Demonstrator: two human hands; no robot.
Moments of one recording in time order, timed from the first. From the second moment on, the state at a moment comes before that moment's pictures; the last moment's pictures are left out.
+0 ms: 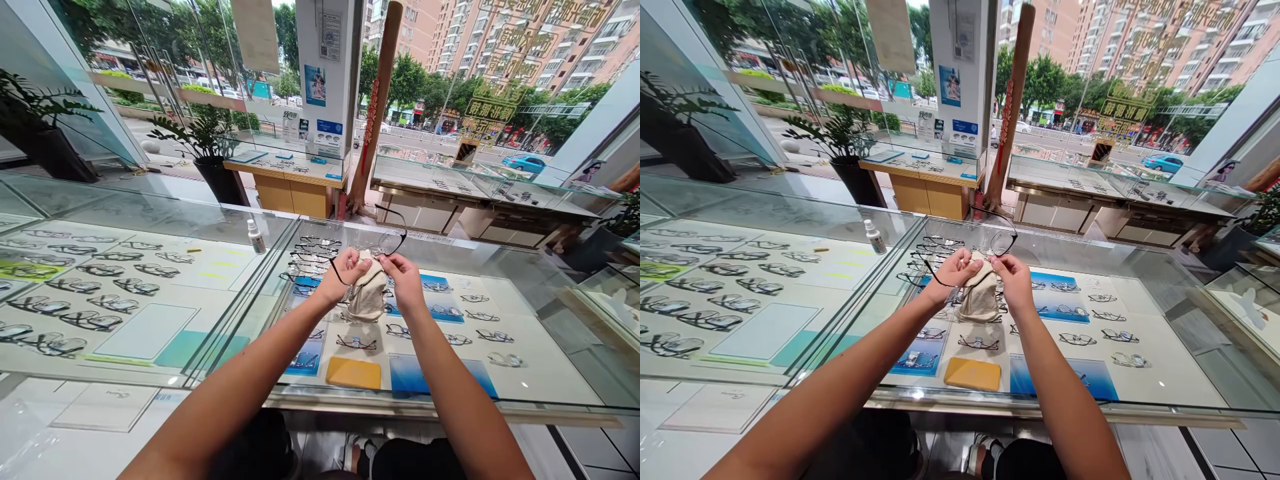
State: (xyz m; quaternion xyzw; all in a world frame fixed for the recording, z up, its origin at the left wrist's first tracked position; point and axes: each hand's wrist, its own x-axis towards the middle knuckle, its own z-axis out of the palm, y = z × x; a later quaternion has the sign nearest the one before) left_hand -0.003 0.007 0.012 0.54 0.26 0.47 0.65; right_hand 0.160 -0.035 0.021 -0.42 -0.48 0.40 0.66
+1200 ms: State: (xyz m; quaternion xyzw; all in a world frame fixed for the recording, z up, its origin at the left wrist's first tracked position) left_hand -0.004 -0.002 0.020 0.53 0.25 0.40 0.71; right_hand 0.154 -0.035 0.016 -0.41 -0.46 0.42 0.66
